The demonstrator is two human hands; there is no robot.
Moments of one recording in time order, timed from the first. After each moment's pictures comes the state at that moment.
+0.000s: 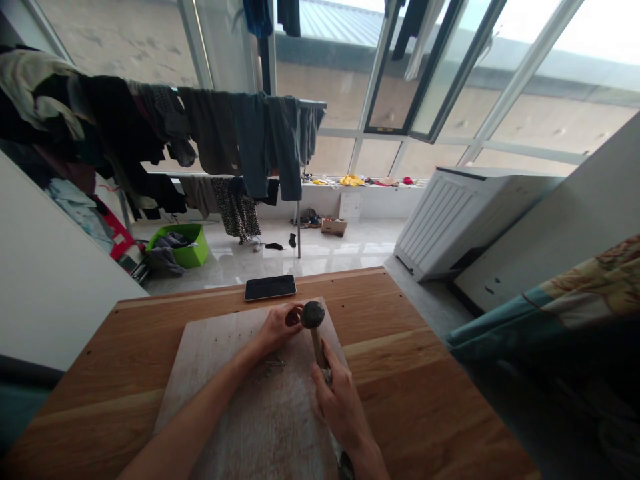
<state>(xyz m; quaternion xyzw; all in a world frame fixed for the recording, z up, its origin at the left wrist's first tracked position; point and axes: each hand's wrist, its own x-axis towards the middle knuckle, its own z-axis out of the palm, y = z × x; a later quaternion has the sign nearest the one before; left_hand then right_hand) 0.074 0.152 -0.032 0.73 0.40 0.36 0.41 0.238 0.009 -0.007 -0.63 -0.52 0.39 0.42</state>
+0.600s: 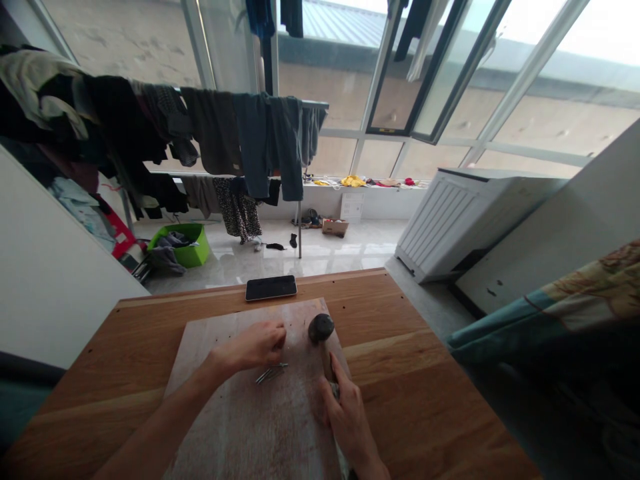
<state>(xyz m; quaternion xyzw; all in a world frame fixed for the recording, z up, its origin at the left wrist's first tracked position) 0.034 0.121 0.029 0.89 0.39 0.01 0.23 0.252 -0.006 -0.033 -0.64 -0.51 0.43 0.38</state>
